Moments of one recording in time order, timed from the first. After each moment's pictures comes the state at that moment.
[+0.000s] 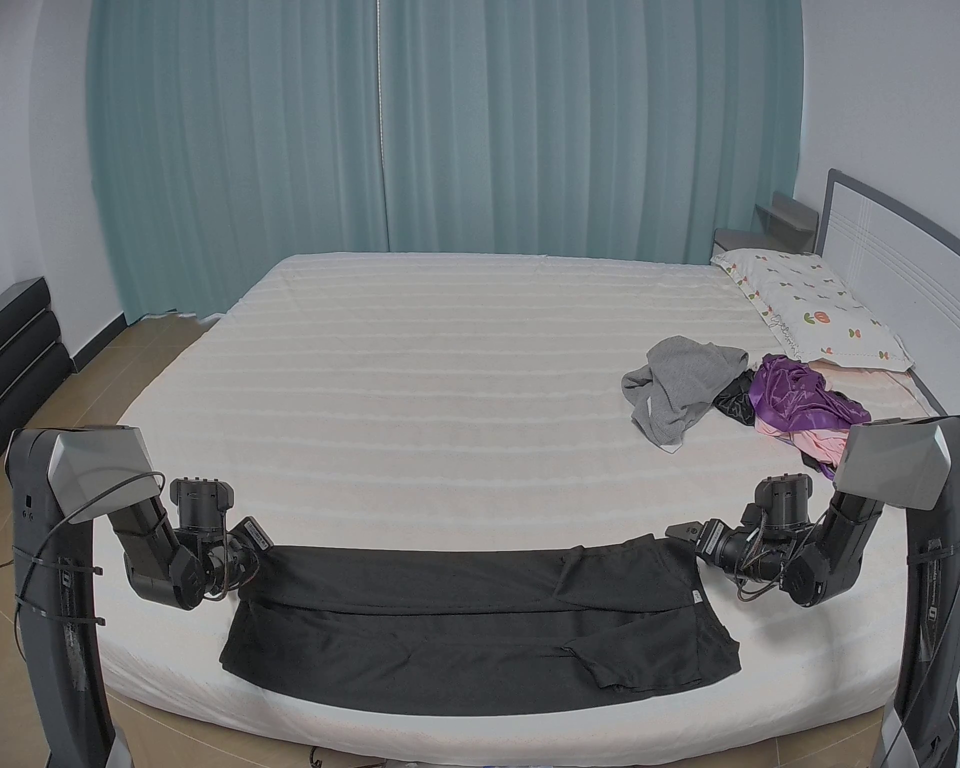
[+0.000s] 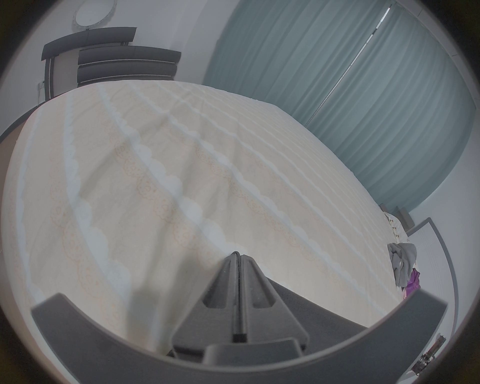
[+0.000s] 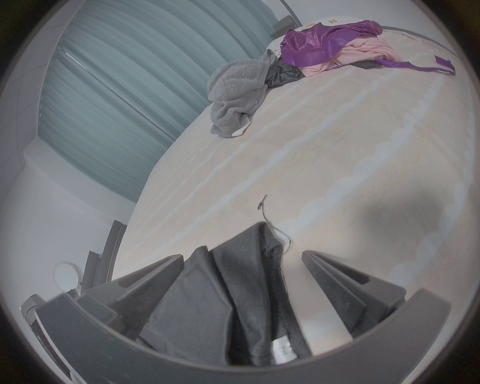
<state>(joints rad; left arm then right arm) 0.03 2.43 -0.77 -0.96 0.07 -0.69 0.09 2.43 -0.72 -1.05 0.22 0.66</state>
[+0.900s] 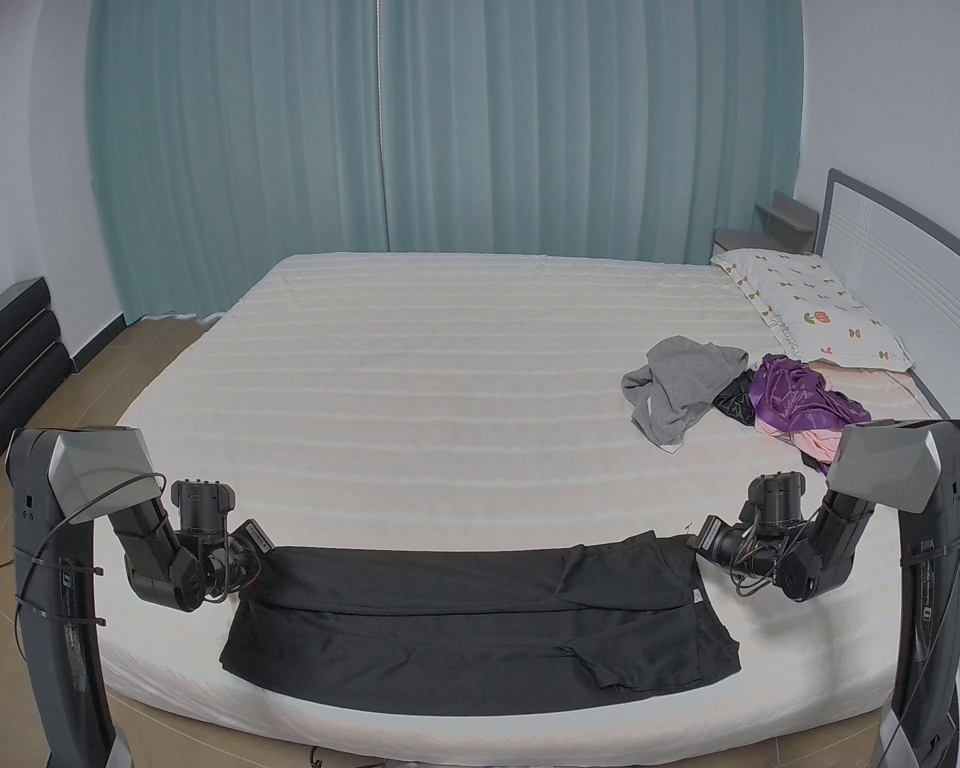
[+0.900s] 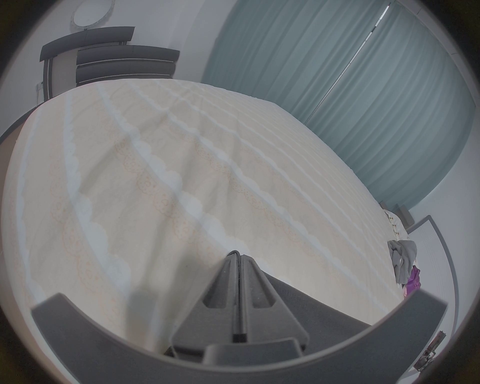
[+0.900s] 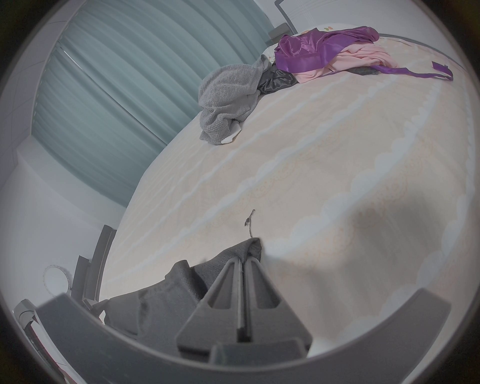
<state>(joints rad) 0.03 2.43 -0.76 -0.96 0.06 -0.69 0.09 2.47 -0.79 -1.01 0.16 0.65</state>
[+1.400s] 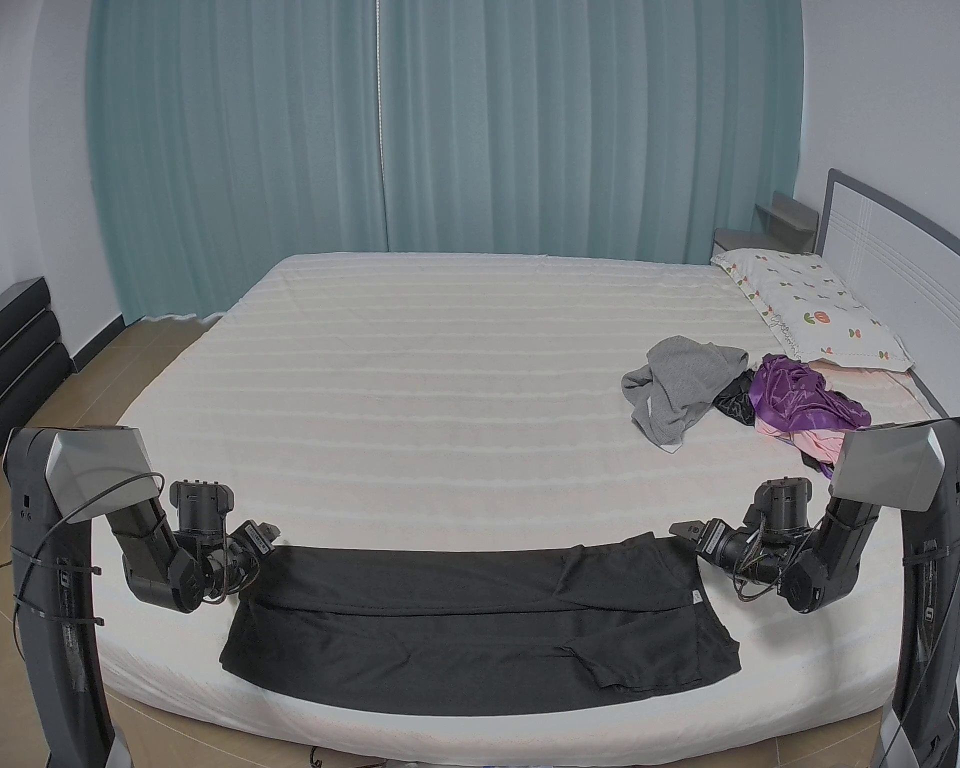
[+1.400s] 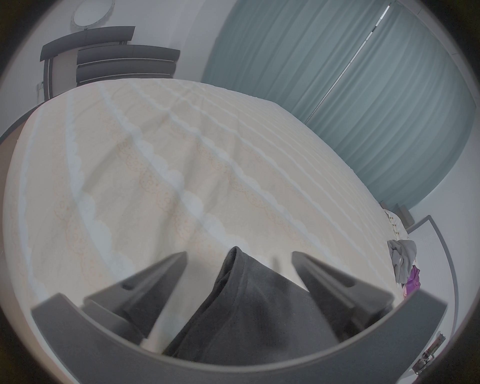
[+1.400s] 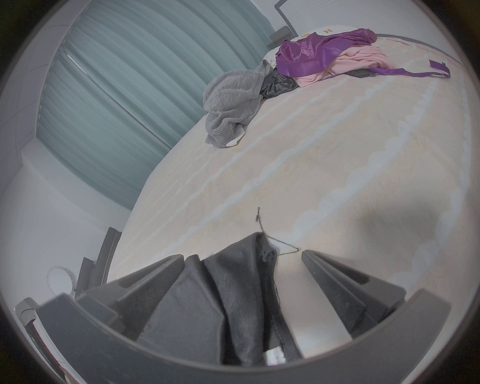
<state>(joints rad) 0.03 2.42 -0.75 -0.96 0.06 -0.69 0.10 2.45 -0.70 -1.12 0.17 0.67</state>
